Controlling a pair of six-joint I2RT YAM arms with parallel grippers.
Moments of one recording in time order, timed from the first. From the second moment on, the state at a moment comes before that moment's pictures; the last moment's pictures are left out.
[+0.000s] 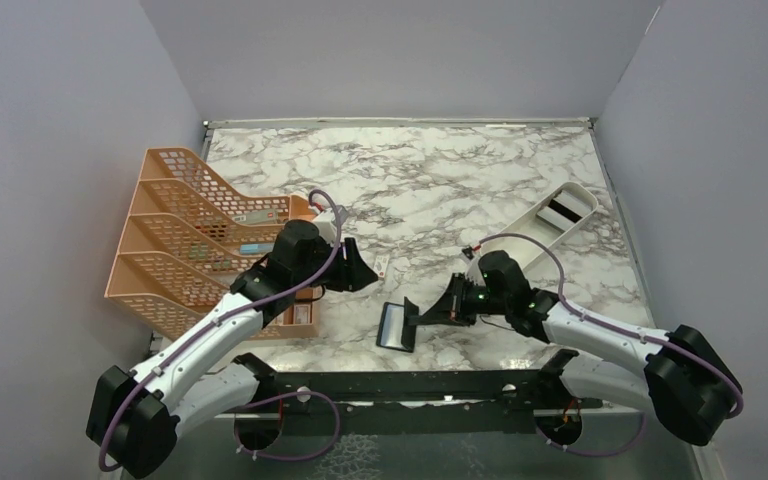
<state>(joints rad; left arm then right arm) -0.57 0.95 0.63 -0.21 0.35 -0.55 0.70 1.08 0.36 0.11 -0.48 1.03</state>
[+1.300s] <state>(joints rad) -0.89 1.41 0.66 0.09 0.28 -0.69 0.70 0.86 0.41 -0.34 -0.08 0.79</state>
